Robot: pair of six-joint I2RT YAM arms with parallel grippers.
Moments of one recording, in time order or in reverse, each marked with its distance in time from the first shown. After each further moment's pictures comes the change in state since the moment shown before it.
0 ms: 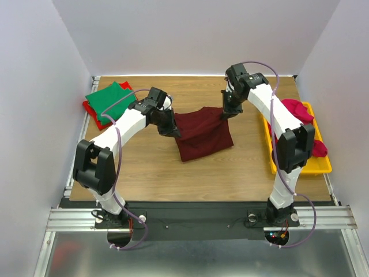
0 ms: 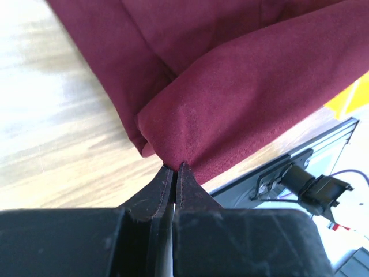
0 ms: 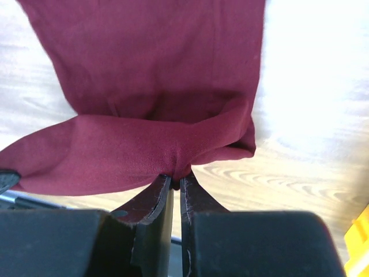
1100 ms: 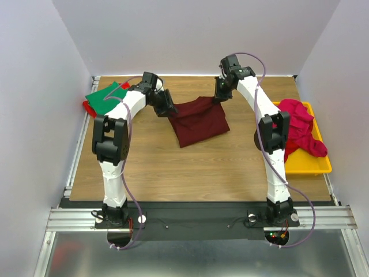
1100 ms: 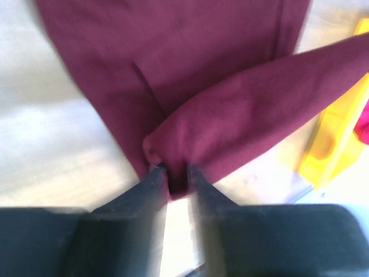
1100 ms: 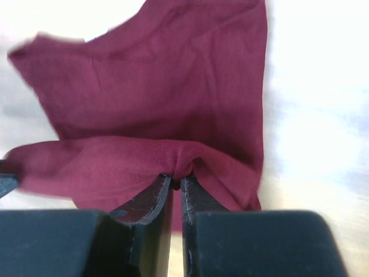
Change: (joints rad) left arm 0.178 0.379 0.325 0.097 0.070 0.026; right arm -0.056 0.422 0.460 0.105 -0.007 -0.026
